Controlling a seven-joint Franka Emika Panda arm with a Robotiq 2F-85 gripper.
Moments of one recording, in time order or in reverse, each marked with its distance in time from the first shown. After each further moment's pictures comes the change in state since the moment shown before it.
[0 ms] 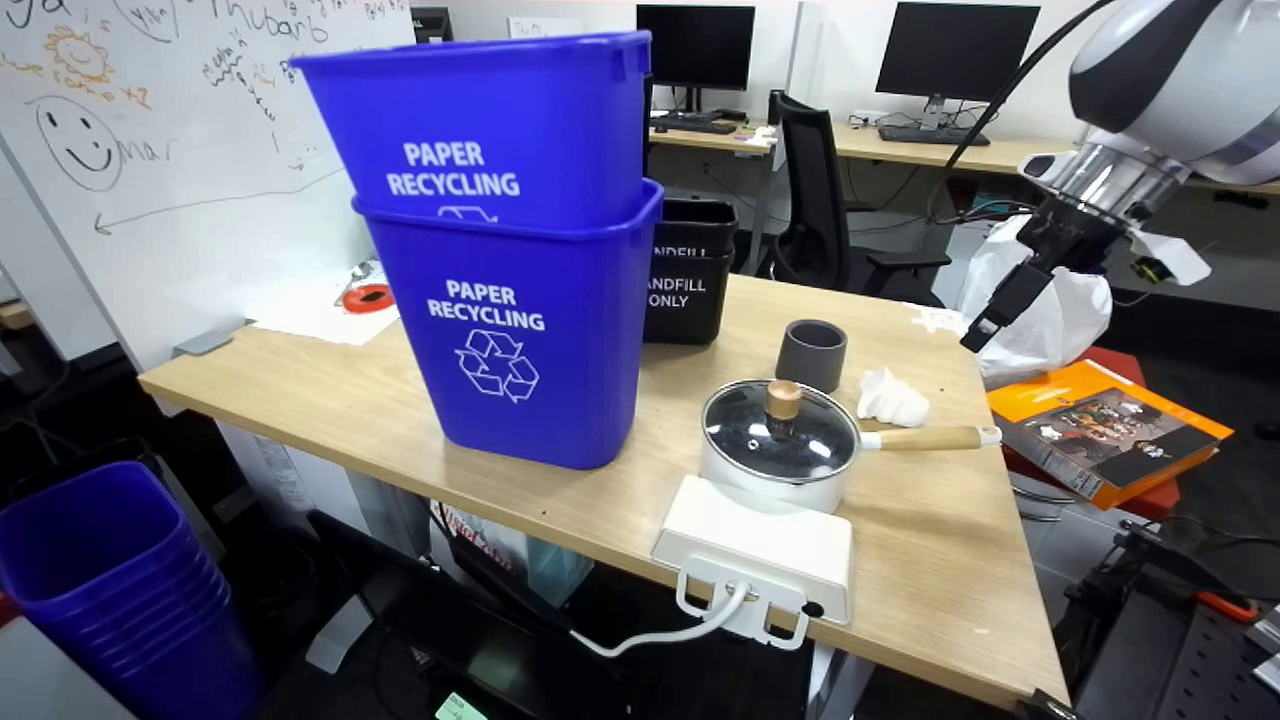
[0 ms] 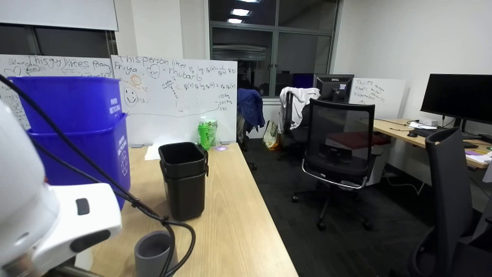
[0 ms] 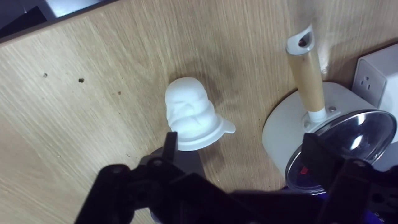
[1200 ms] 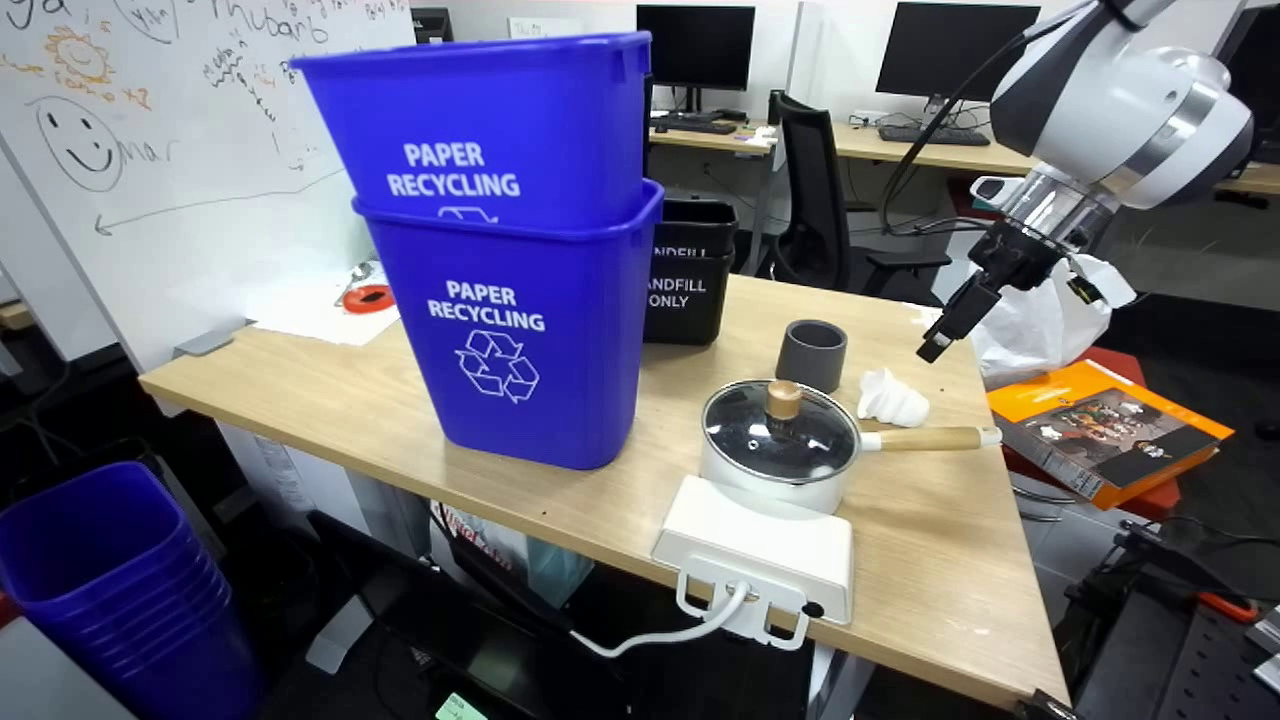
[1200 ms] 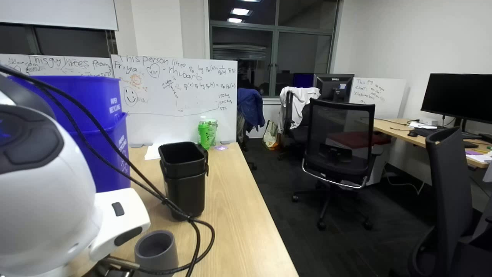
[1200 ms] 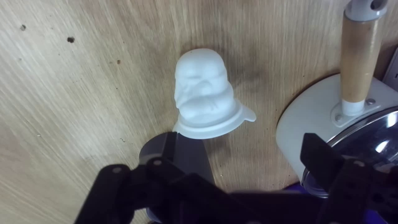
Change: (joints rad) arm 0.031 0.198 0.024 0.129 0.261 0.003 -0.258
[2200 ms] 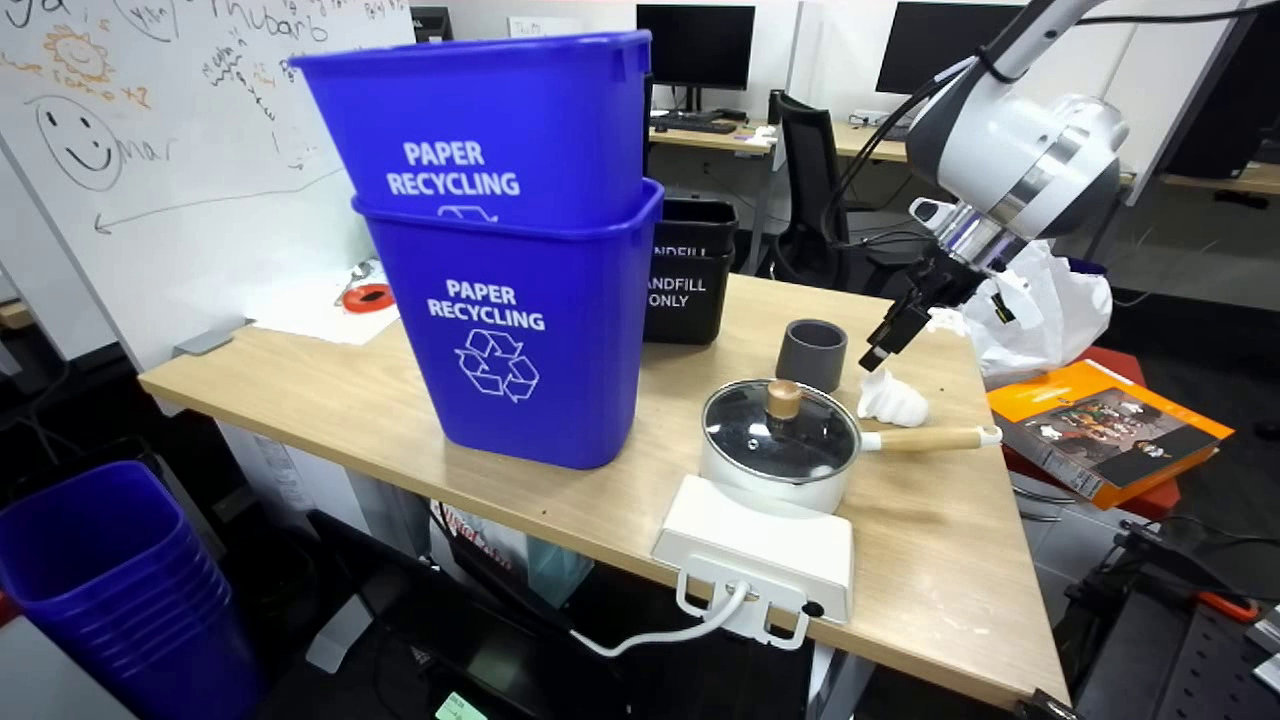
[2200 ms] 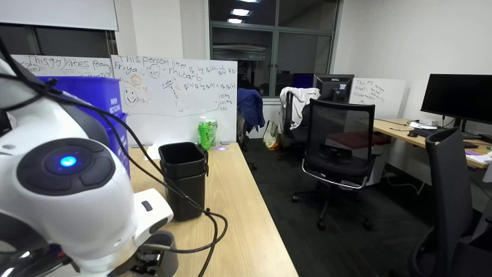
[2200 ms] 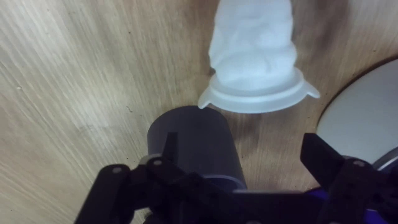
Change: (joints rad) arm 0.002 0.238 0.076 0.192 0.241 0.047 -0.228
